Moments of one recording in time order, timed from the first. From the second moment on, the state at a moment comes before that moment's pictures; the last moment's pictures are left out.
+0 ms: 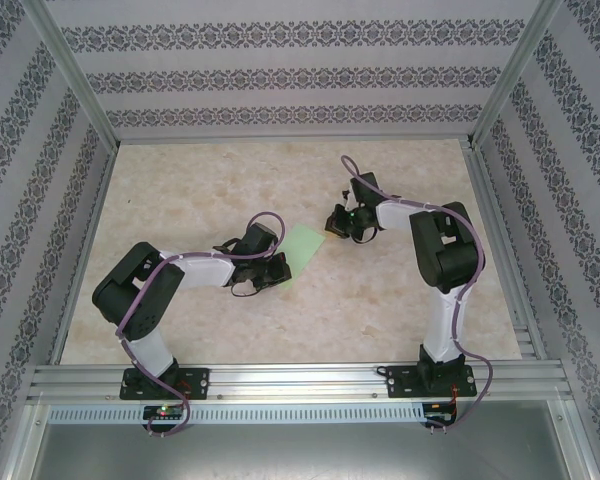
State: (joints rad) left arm -0.65 1.73 0.80 -0.06 0.32 -0.95; right arm 0.30 2.03 1.22 -0.25 -0.49 0.61
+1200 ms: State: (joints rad) left arm -0.65 1.91 1.01 -0.04 0.40 -0.78; right arm 0.43 1.95 1.08 -0.18 -0.52 0.62
